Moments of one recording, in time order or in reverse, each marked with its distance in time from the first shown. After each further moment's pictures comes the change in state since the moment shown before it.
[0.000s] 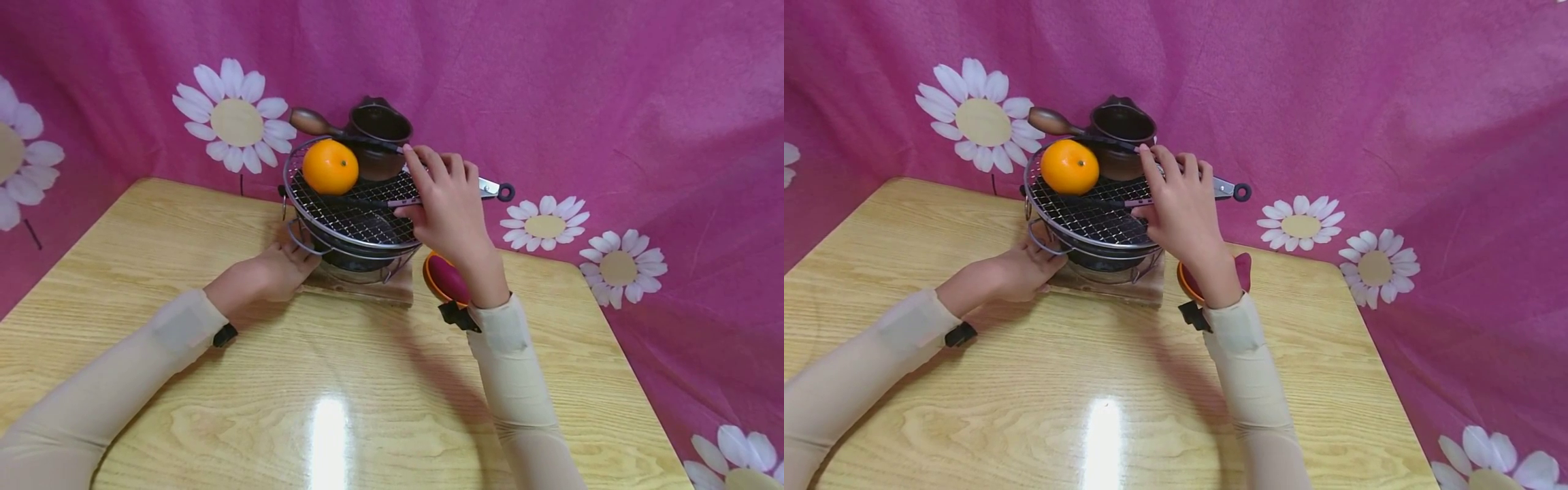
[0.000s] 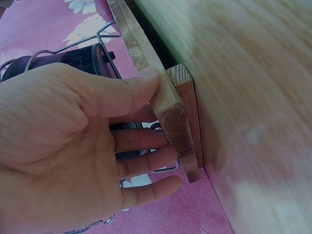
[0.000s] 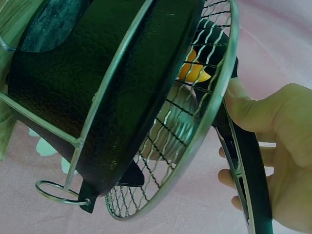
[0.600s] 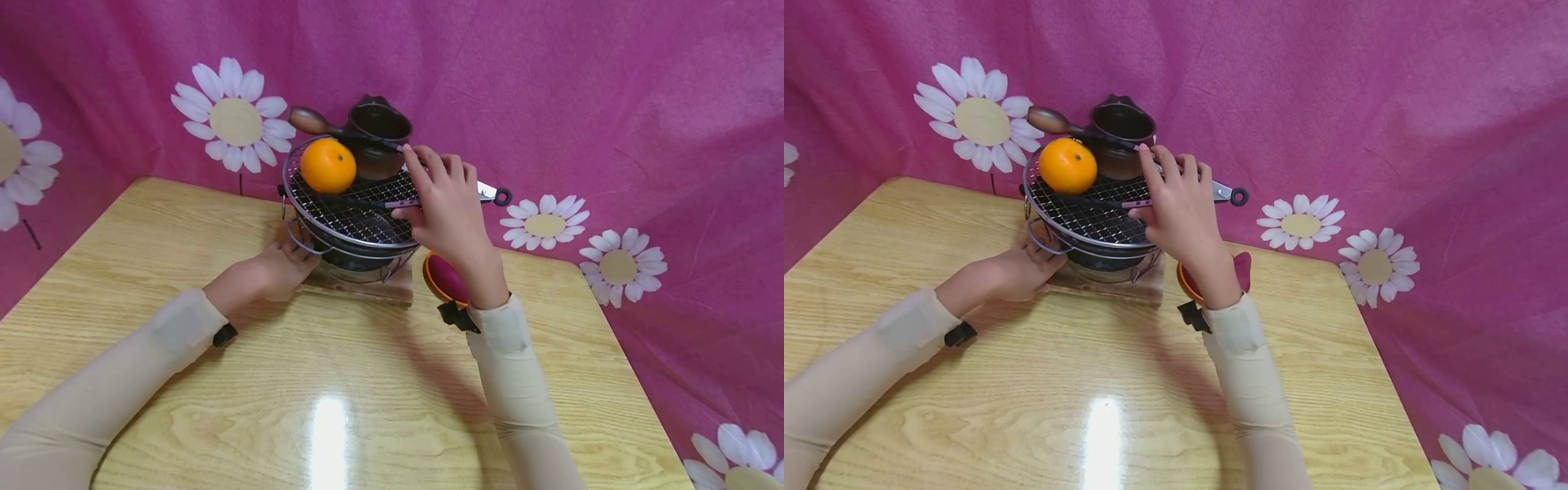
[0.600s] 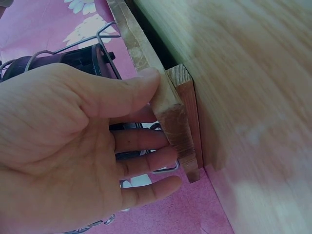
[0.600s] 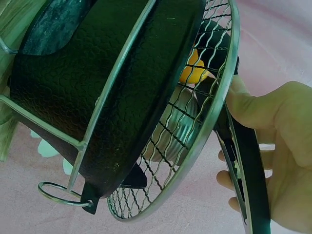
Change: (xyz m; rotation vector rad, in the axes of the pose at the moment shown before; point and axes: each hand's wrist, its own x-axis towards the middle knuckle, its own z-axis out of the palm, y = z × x) left_hand 0.002 0.001 0.001 -0.023 -0.028 -0.022; right_hand -0.002 -0.002 0.000 0.017 -0.017 0.016
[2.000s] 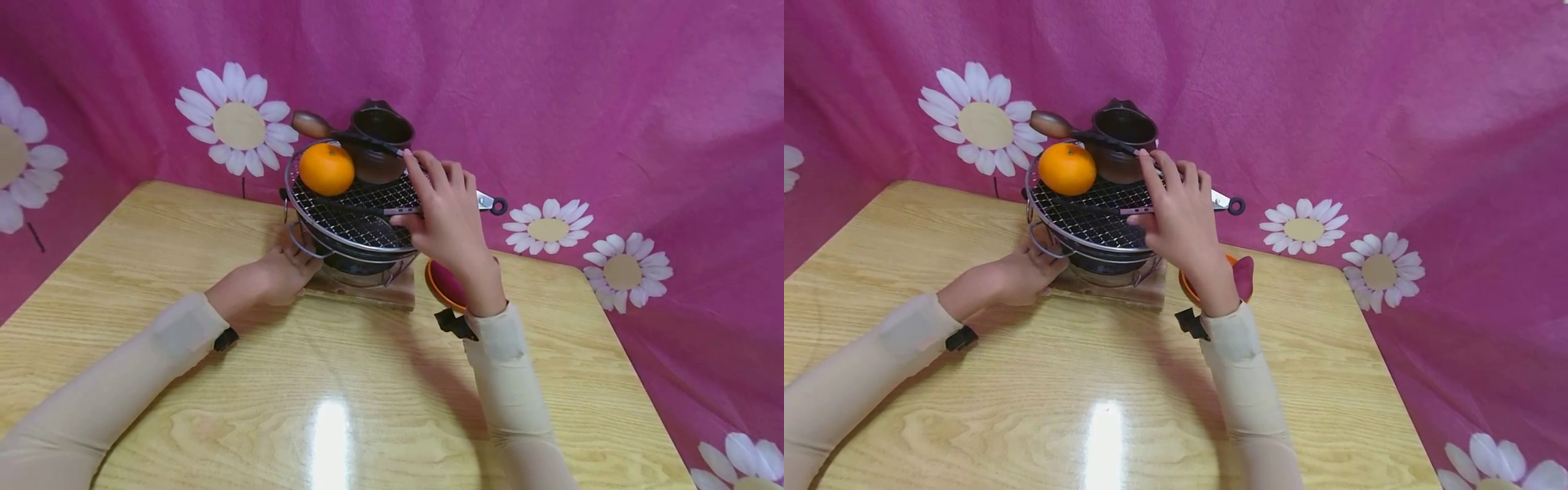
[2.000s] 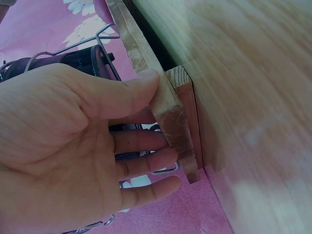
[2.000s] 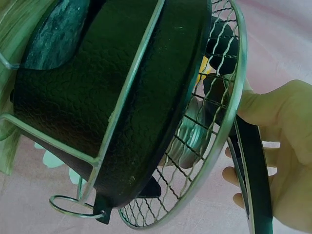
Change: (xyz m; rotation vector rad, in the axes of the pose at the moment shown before) left_hand 0.000 0.000 0.002 0.065 0.015 0.005; right_hand -0.004 0.002 0.010 0.065 0.059 -0.018
